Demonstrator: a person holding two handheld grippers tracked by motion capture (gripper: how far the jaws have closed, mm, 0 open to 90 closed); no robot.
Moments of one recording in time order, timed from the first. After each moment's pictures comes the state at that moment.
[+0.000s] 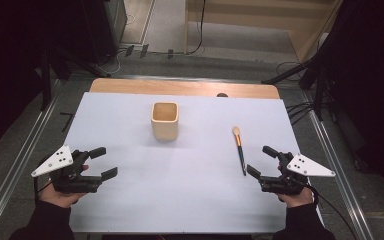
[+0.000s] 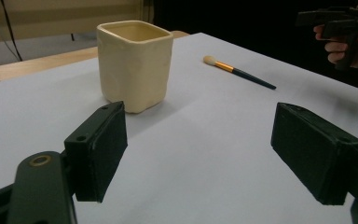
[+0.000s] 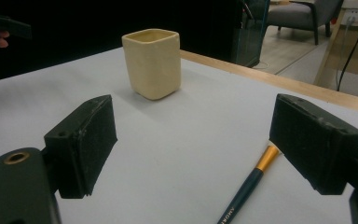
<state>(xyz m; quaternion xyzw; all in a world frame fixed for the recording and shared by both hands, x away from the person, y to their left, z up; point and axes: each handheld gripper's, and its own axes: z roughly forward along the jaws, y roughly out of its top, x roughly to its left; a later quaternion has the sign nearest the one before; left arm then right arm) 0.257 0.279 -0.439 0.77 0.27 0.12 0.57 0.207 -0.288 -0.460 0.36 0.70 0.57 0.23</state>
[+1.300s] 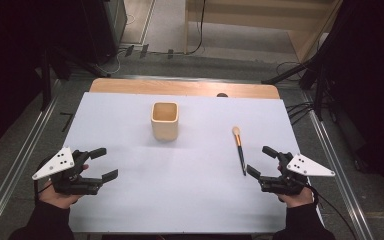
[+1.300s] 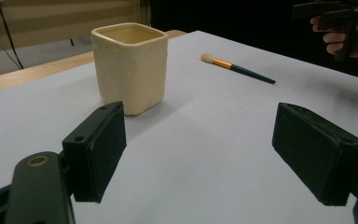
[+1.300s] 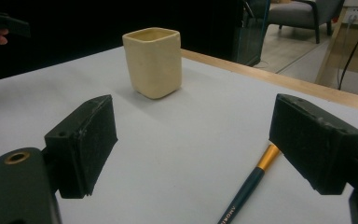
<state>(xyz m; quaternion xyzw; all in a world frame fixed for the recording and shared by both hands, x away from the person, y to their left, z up) 0.254 0.277 -0.438 0.78 0.25 0.13 0.56 0.207 -0.288 -0.460 0.36 0.70 0.57 0.23</state>
